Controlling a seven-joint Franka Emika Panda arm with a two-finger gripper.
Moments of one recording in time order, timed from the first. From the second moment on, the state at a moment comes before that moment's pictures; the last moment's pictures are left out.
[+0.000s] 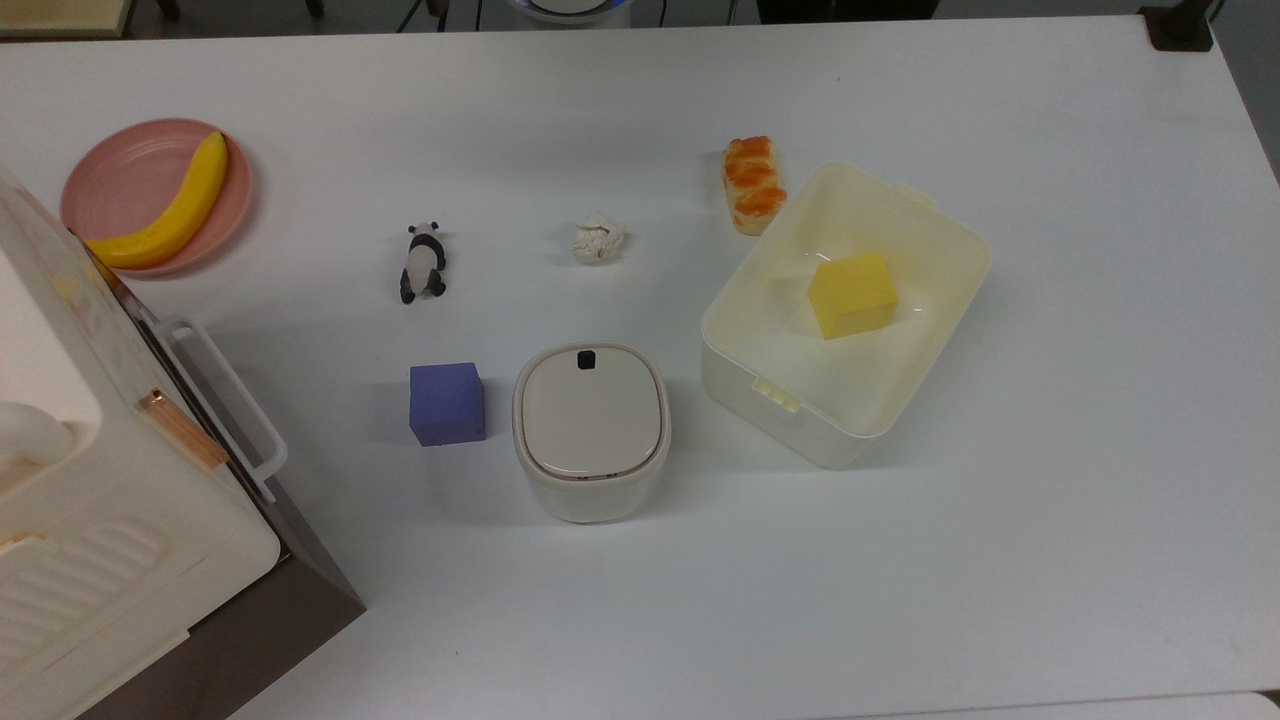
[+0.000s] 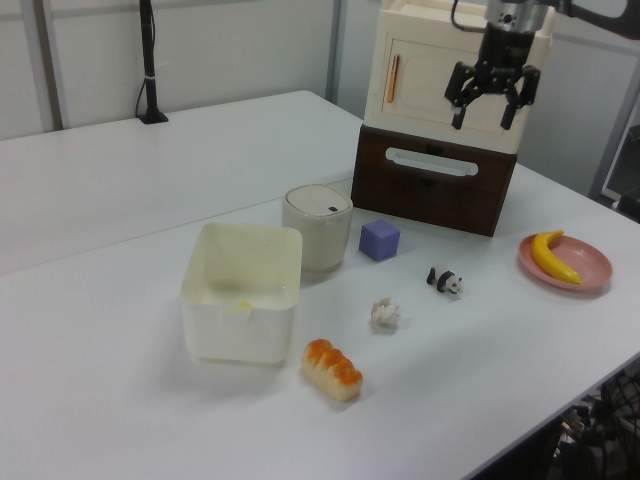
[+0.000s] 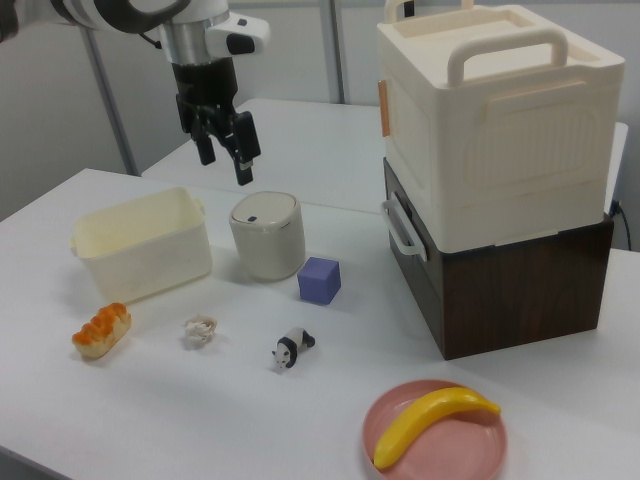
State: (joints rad) arm 0.00 0.02 -0.17 -1.49 0.02 1.53 0.14
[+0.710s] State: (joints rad) arm 0.09 0.12 -0.13 -1.51 0.02 1.54 0.13
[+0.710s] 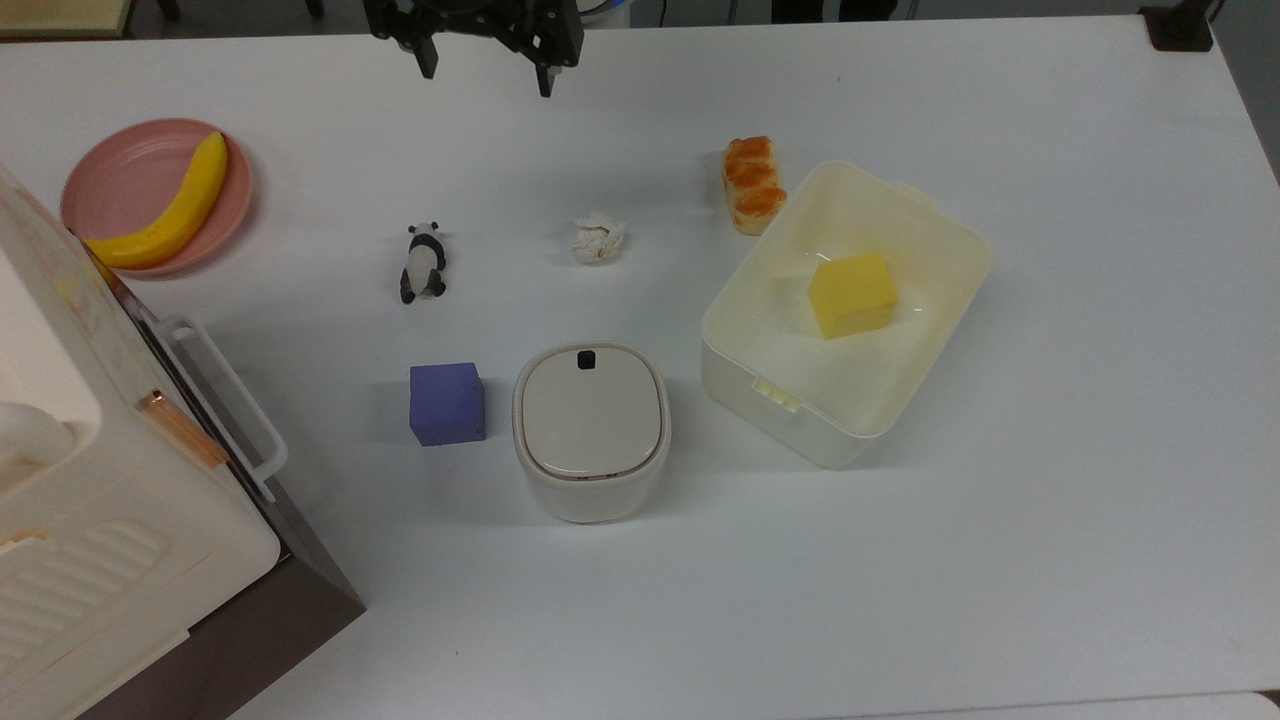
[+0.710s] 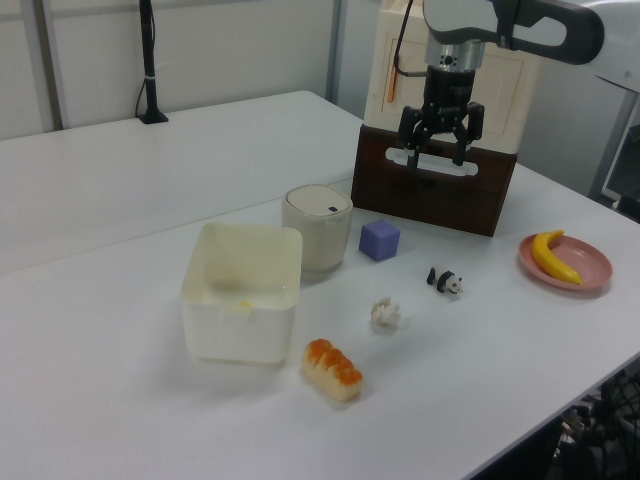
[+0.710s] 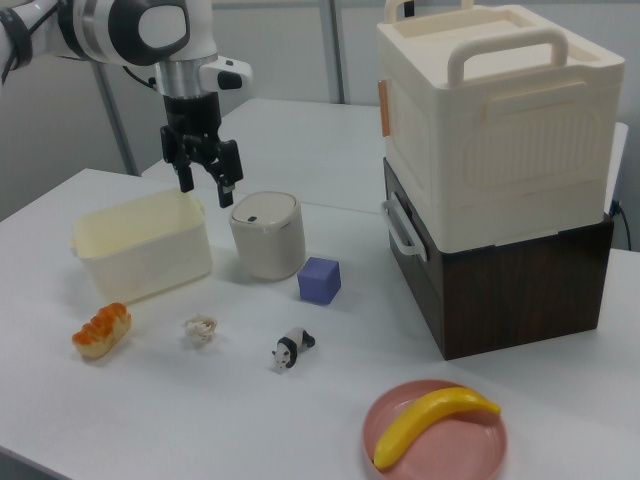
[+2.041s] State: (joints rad) arm 0.10 0.16 0.26 -1.99 0.02 1.94 0.12
